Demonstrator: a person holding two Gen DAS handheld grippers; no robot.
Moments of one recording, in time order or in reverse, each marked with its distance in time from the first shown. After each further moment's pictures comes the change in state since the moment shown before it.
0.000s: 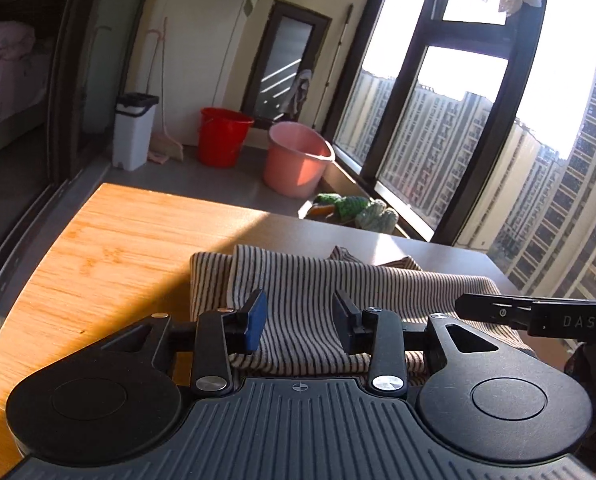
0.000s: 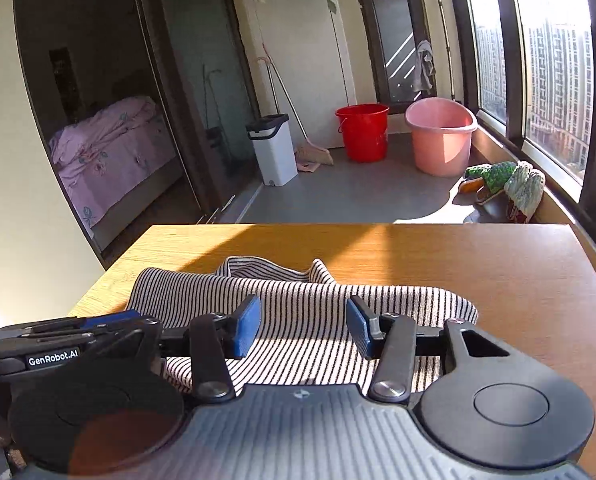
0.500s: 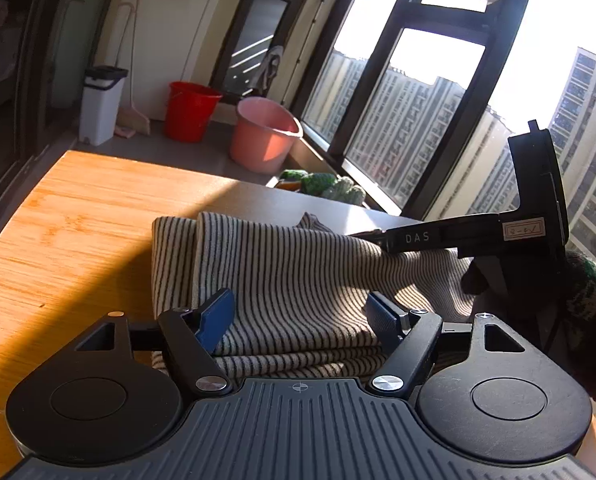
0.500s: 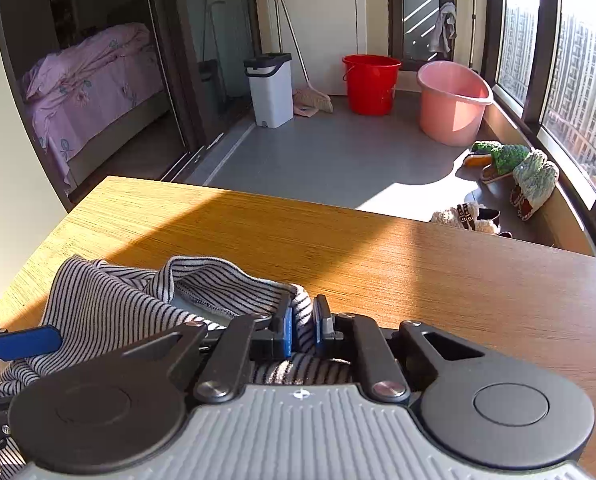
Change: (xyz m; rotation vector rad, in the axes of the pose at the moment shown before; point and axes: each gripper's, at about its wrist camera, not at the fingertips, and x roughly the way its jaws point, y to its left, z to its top) left arm 0.000 0.008 -0.005 -0.007 -0.011 -0.100; right arm 0.092 0.009 0.026 -0.093 0.183 -0.009
